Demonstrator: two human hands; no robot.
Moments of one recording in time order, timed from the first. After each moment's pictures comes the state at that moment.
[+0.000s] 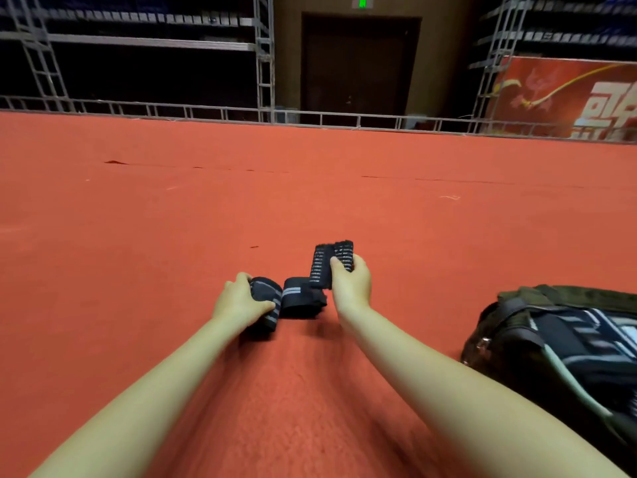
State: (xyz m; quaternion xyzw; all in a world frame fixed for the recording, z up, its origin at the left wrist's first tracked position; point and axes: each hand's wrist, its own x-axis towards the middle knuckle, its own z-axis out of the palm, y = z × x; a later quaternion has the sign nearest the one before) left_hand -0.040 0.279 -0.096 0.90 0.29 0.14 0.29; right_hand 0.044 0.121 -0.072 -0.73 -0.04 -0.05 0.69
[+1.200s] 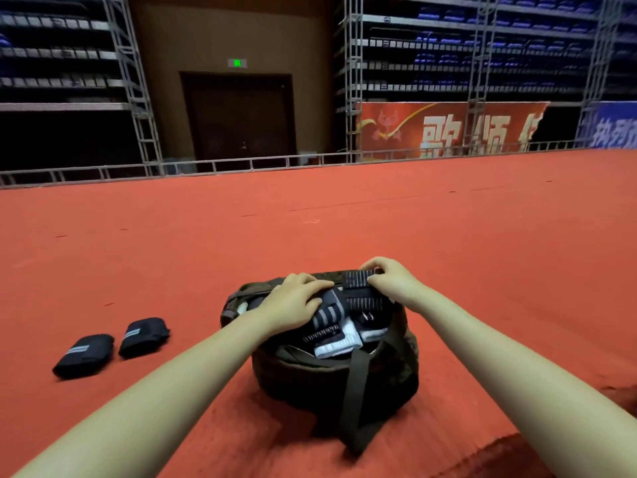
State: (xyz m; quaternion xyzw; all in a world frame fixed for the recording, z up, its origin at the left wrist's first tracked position) left_hand -0.021 -0.128 0.021 0.97 -0.18 0.09 0.13; right_hand 0.018 -0.344 0.037 -0.90 -0.11 -0.03 0.43
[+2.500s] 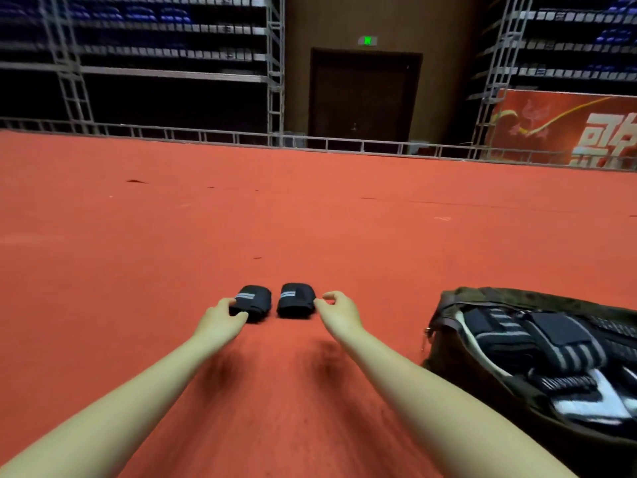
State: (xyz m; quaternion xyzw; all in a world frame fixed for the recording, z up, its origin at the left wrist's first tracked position) left_hand -0.123 0.239 -0.073 0.86 0.33 0.12 0.36; right_hand -0.021 0.054 -0.058 -0.86 -0.15 0.08 0.48
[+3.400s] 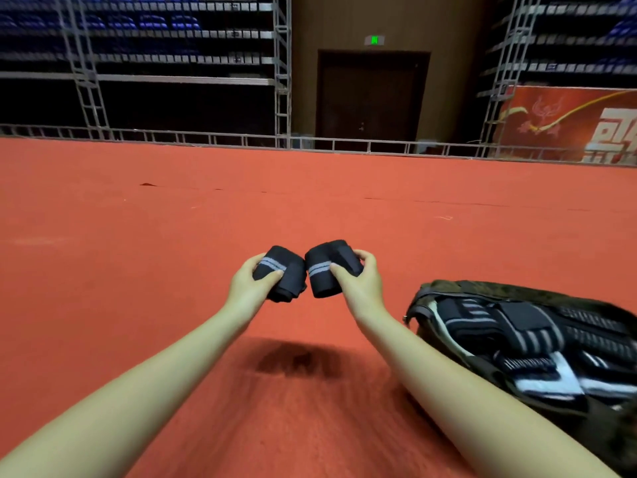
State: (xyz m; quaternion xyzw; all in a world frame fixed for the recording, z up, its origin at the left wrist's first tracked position) left_hand -0.126 0.171 -0.010 0.73 0.19 0.30 0.58; right_hand -0.037 0.011 -0.008 -0.71 -0.19 -0.04 0.68
